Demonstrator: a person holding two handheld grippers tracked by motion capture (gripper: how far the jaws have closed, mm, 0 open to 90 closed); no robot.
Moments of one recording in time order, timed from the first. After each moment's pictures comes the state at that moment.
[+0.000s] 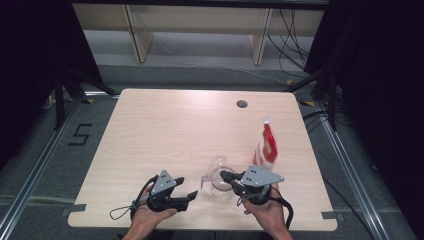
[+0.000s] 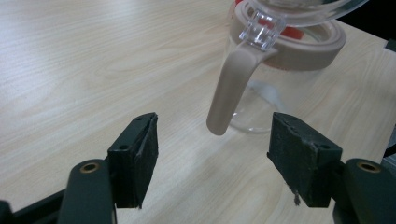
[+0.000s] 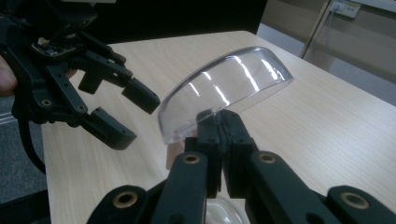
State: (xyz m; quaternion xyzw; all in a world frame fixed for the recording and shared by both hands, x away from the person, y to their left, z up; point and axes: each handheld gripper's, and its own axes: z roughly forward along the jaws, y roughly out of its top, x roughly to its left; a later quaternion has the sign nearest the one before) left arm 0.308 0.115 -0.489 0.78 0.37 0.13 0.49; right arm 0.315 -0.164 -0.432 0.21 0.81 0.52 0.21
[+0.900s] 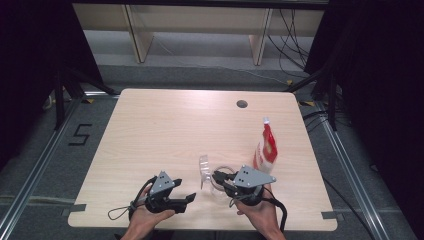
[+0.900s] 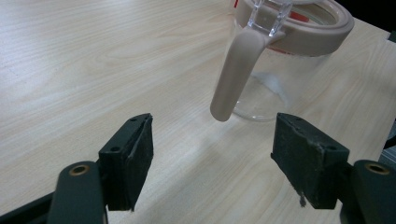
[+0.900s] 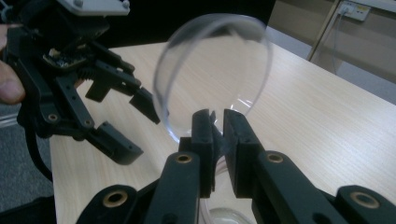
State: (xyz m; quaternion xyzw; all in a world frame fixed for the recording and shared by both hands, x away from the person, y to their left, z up) left arm 0.308 0.119 -0.492 0.78 0.37 0.12 0.48; right arm 0.315 -0.149 -0.434 0.21 0.81 0.52 0.20
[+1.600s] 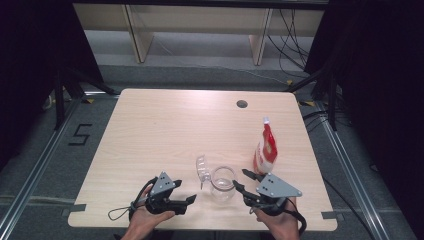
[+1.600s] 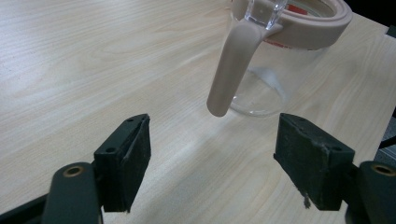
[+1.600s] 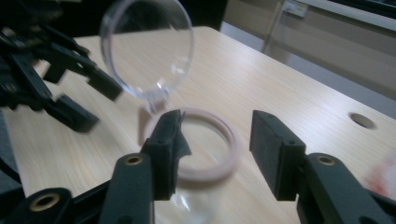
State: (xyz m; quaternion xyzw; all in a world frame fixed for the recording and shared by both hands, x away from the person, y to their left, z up) left arm 0.307 0.119 -0.493 0.79 0.37 0.12 0.48; right arm 0.287 -0.198 -0.432 0.27 0.79 0.49 0.26
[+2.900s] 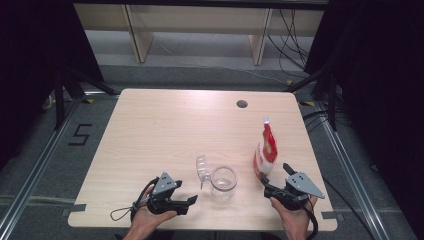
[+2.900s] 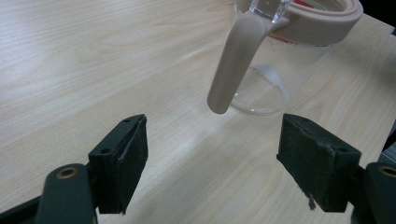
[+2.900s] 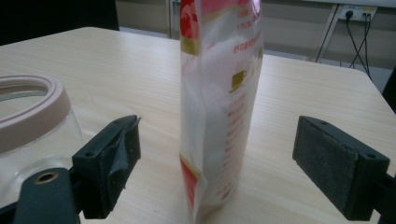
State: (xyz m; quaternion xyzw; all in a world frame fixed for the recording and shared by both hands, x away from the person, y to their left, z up) left arm 0.308 0.115 -0.496 0.78 0.38 0.11 0.48; right arm 0.312 -0.261 -0.482 0.44 0.68 0.48 0.34
